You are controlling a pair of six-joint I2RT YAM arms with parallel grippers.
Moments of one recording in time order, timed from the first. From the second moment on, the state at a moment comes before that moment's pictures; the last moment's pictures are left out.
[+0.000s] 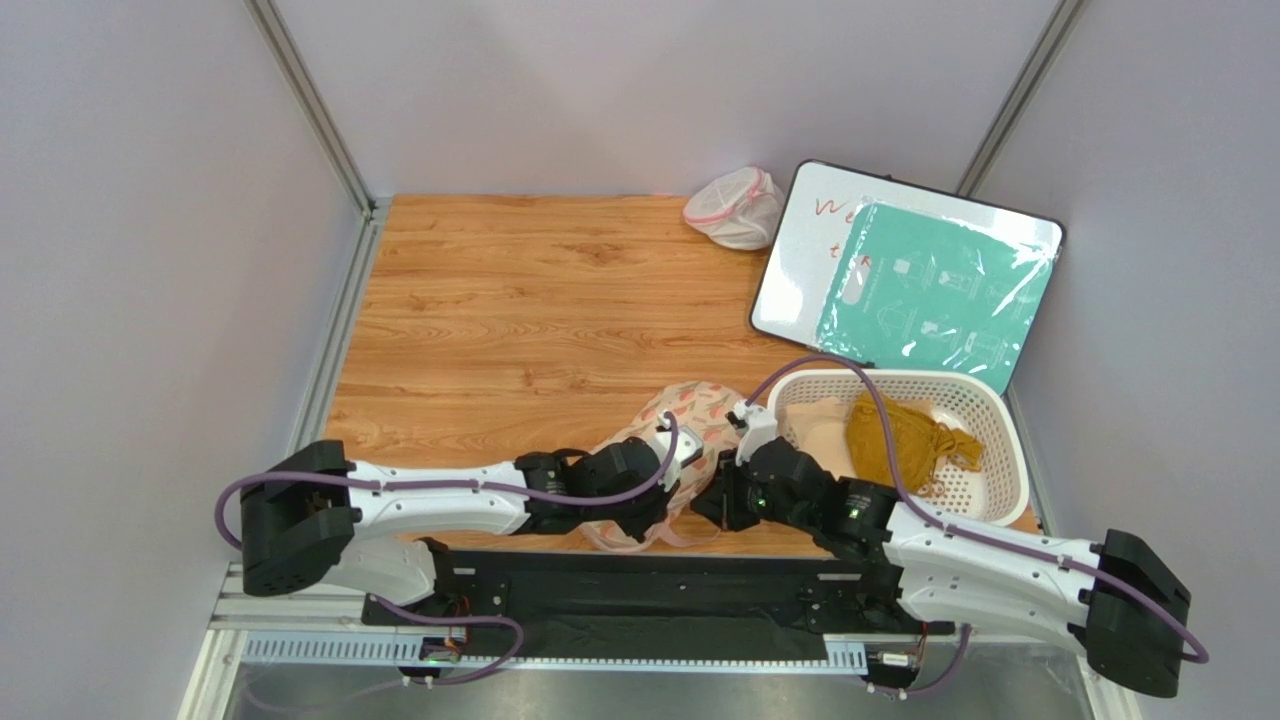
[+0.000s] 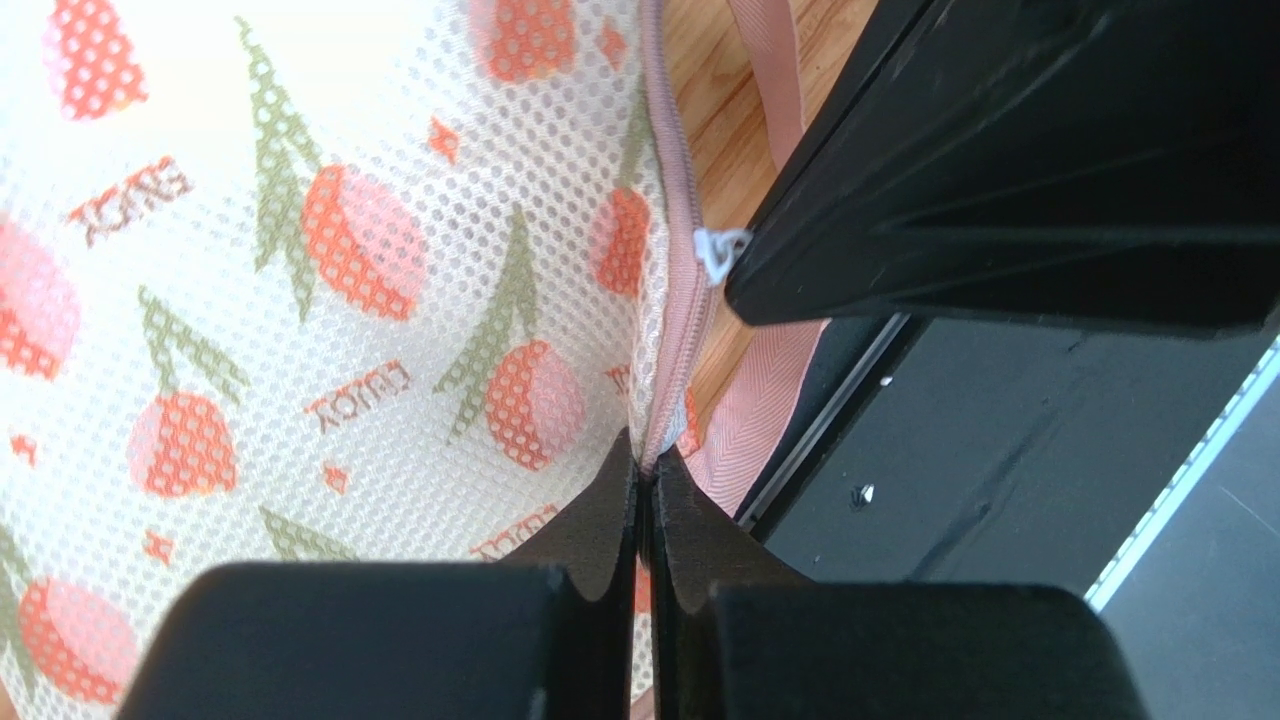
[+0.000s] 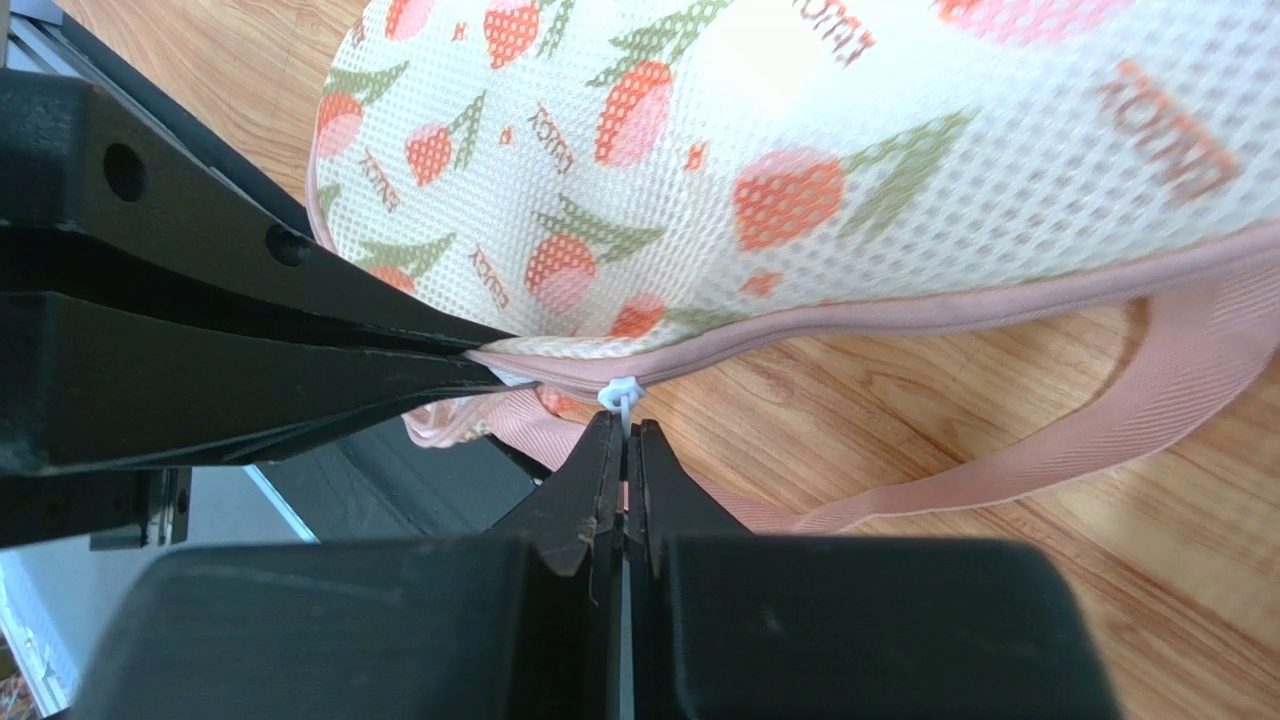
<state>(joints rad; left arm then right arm) -1.23 1.35 0.69 -0.13 -0.07 -0.36 1.05 0.87 0.37 -0.13 0.05 0.77</state>
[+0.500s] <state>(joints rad) -1.23 1.09 0.54 -0.22 -0.15 -0.39 1.05 0.84 0.37 -0.18 0.08 0.77</state>
